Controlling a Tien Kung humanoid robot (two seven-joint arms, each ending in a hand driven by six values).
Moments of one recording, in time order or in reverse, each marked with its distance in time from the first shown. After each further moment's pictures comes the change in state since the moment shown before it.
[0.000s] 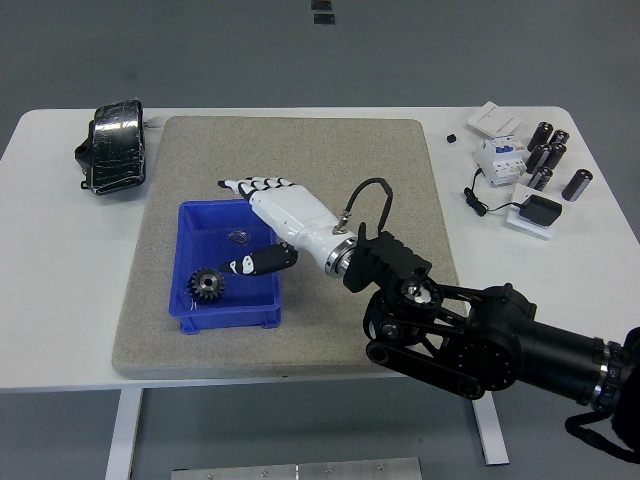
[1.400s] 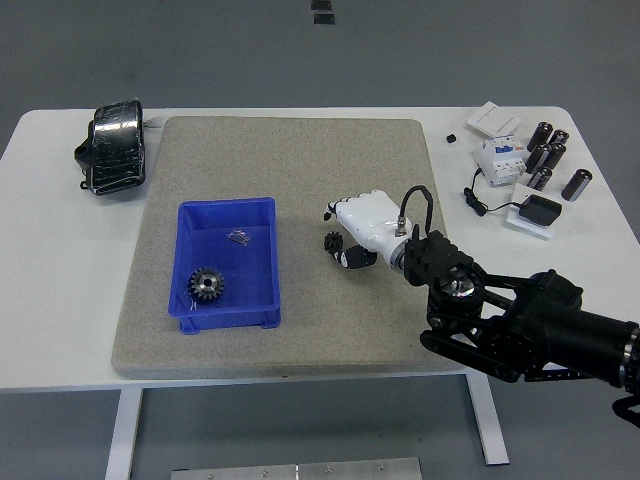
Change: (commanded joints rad) left arm -0.005 0.001 -0.004 0.000 0.001 -0.004 0.001; right arm 0.063 -0.068 -0.235 -0.250 -0.122 0.078 -0.055
